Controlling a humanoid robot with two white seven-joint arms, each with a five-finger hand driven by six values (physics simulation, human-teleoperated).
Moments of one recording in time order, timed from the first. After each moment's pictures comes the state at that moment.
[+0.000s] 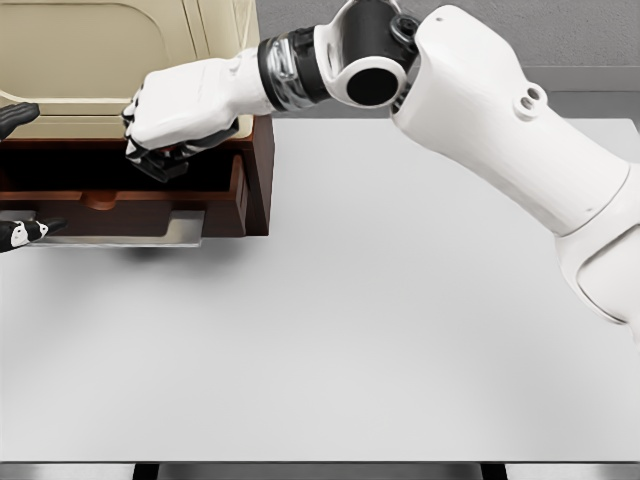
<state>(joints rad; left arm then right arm) 0.16 0.74 0.21 -1.80 -0.07 -0.61 -0.09 -1.34 -0.13 1.06 -1.20 0.33 -0.61 0.61</state>
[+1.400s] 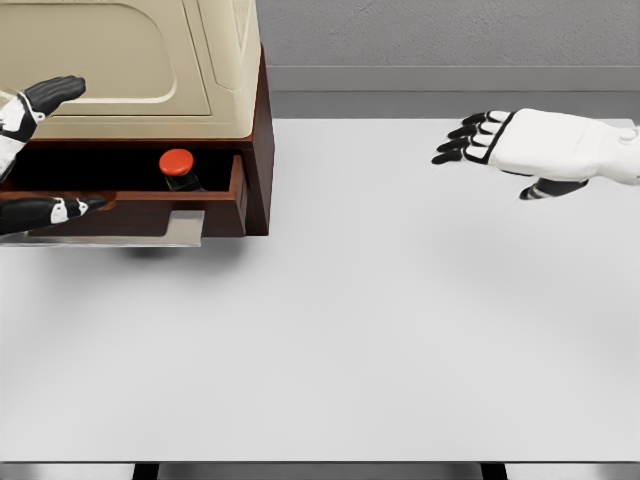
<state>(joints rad) 0.00 0.74 0.05 -1.80 -0.07 -0.61 -0.09 -0.68 -0.94 0.49 -1.65 0.31 -0.61 0.61</state>
